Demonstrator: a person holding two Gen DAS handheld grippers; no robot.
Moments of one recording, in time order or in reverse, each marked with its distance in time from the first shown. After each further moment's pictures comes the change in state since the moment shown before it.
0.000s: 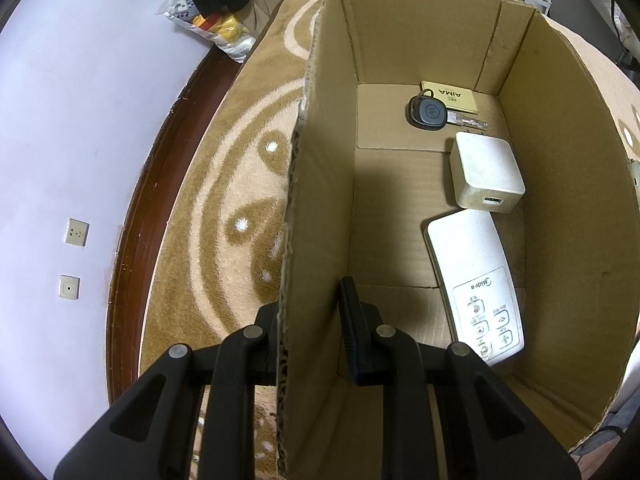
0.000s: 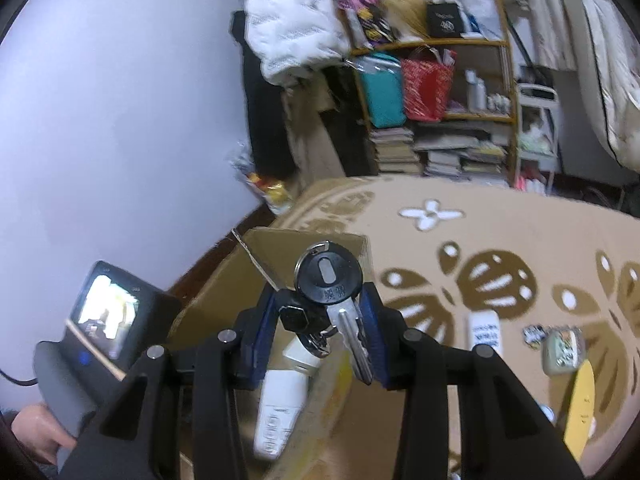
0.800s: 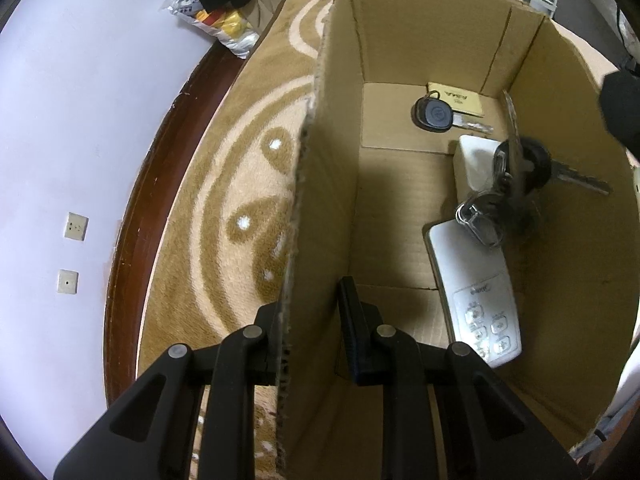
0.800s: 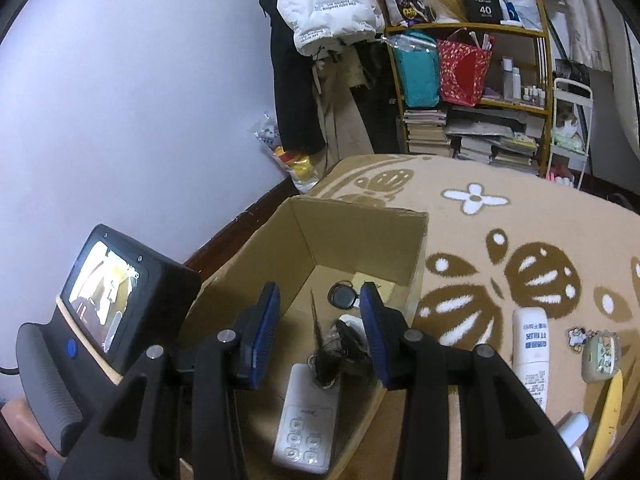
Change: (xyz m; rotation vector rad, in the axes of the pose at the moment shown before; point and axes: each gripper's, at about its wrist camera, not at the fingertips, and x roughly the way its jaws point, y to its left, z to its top) left arm 0.000 0.006 0.003 -0.024 0.011 -0.005; right arm 0.041 0.020 -0.012 -0.053 0.082 0.058
